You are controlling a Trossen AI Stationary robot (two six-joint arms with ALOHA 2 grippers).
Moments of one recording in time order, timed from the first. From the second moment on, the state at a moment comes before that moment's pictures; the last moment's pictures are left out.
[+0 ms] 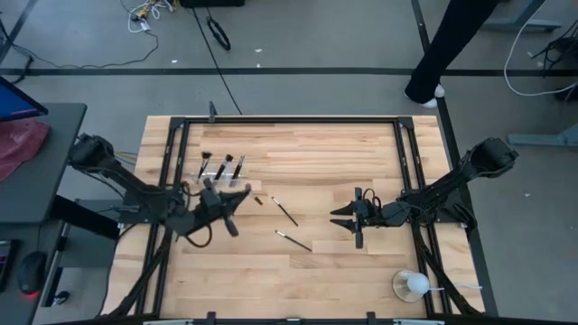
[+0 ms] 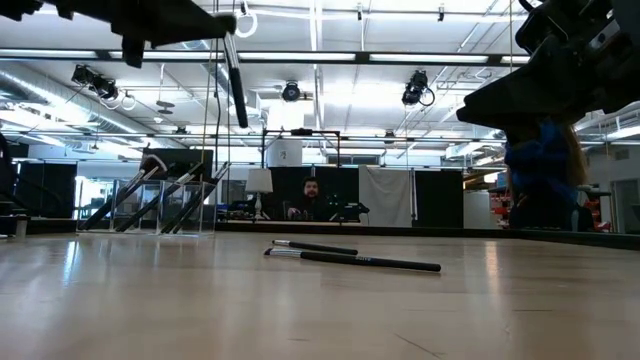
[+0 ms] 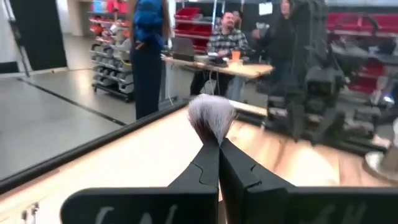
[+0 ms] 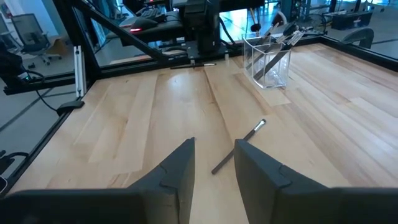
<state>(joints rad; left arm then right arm) -0.60 1.15 0.45 0.66 -1.16 -0.17 0.47 1.27 0.23 0.81 0.51 0.26</state>
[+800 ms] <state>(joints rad) -0.20 0.88 0.68 -0.38 -0.95 -0.47 0.47 1.27 0.23 0.81 0.51 0.26</state>
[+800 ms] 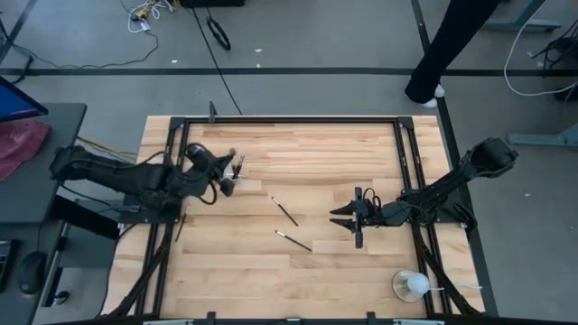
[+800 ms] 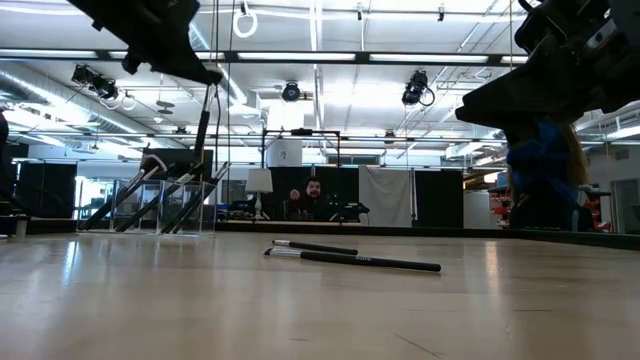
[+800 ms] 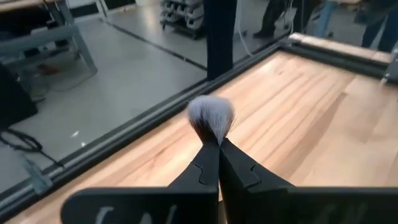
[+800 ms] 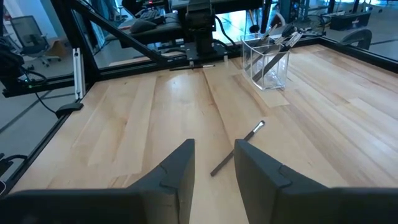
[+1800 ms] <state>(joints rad) -0.15 1.23 0.68 -0.53 -0.96 -0.80 0.47 1.27 0.23 0.79 0.51 0.26</state>
